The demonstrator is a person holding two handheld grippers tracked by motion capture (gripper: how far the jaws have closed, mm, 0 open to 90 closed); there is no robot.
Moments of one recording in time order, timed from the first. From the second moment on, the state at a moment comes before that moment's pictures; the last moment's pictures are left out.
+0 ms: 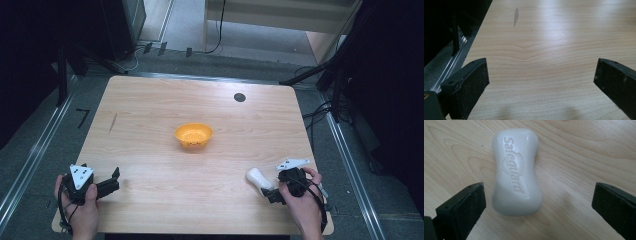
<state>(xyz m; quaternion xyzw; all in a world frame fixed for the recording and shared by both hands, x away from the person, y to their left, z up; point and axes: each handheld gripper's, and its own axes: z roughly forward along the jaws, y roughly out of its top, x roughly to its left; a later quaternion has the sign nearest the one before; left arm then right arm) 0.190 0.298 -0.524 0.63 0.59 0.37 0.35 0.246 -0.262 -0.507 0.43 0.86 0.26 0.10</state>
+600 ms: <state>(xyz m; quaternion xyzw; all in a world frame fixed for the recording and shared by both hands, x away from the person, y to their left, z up) 0.191 0.297 -0.524 0.63 0.59 0.37 0.34 0.257 -0.235 -0.505 0.43 0.87 0.23 0.08</state>
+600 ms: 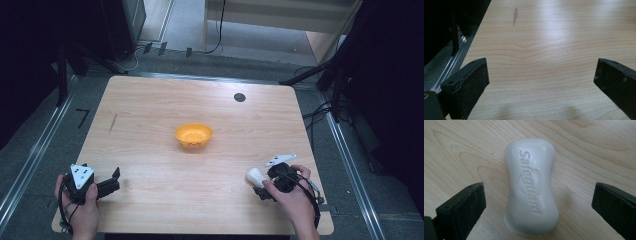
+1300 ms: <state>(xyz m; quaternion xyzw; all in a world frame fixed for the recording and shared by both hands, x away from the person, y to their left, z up) 0.192 0.297 -0.524 0.63 0.59 0.37 0.34 0.265 -0.215 -0.509 0.41 0.89 0.20 0.08</state>
